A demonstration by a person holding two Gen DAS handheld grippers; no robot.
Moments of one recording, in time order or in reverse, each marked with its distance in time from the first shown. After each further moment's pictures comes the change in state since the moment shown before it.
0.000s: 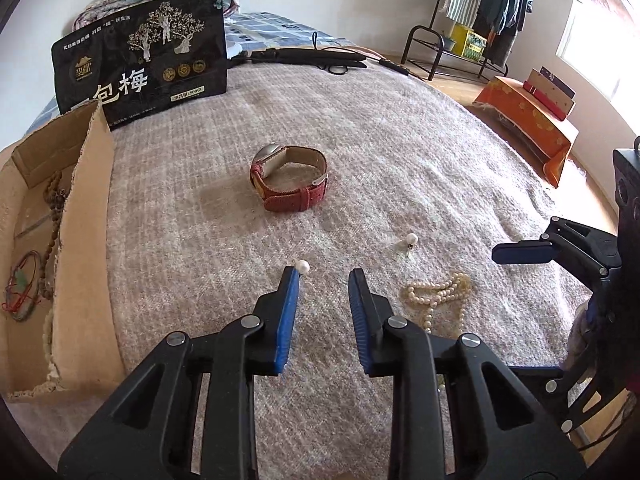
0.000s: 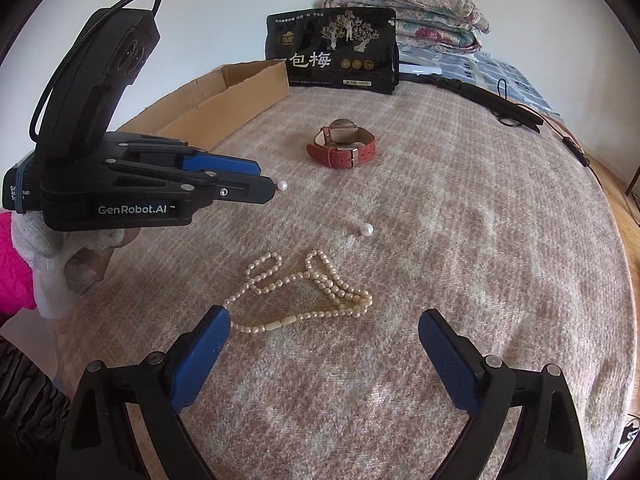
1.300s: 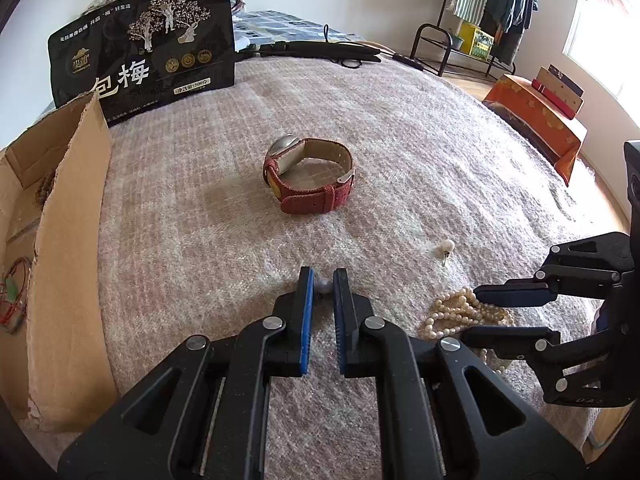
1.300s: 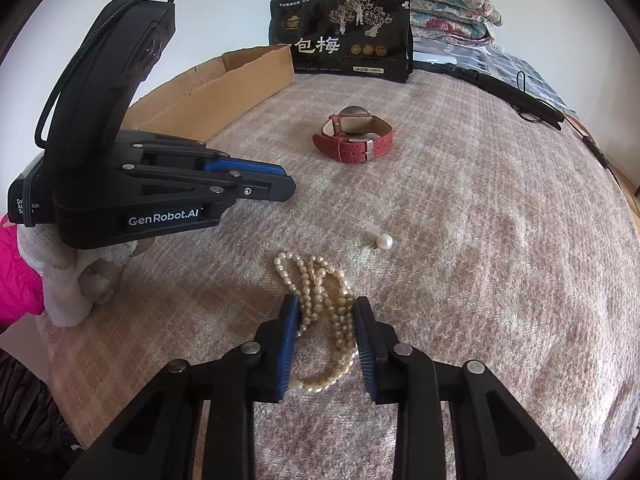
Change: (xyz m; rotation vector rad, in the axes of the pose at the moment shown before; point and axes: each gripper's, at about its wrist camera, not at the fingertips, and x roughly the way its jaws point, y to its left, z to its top) left arm 0.020 0.010 0.001 0.005 -0.004 0.029; right arm 0.029 0.004 0.014 -0.017 0.032 0.014
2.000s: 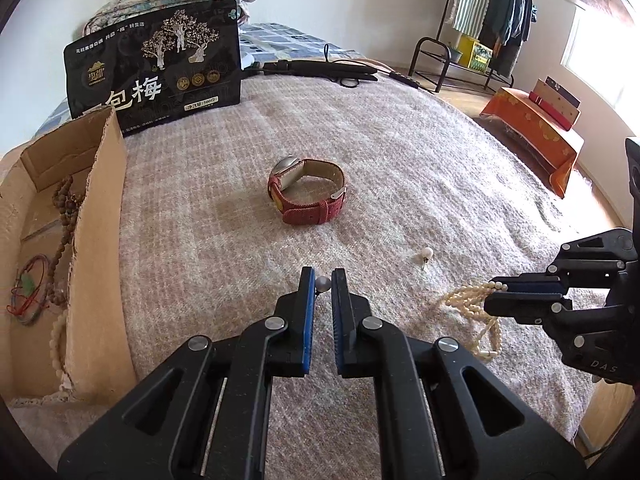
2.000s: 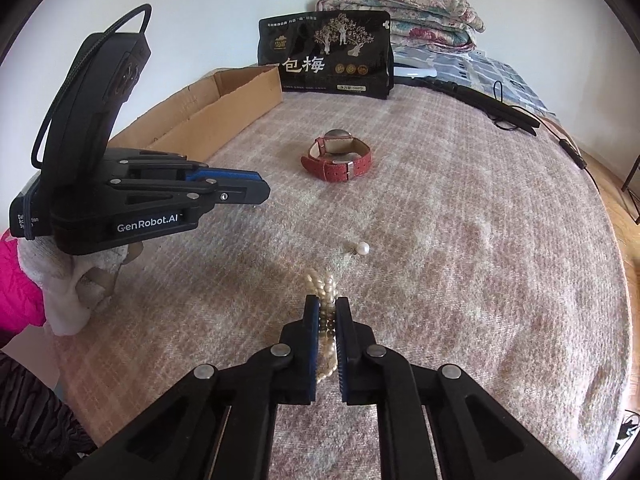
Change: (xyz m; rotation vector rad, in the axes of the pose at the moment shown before) left arm -0.029 -0.003 0.000 -0.019 -0.045 -0.006; right arm -0.034 -0.003 0.000 0.037 -0.038 -0.039
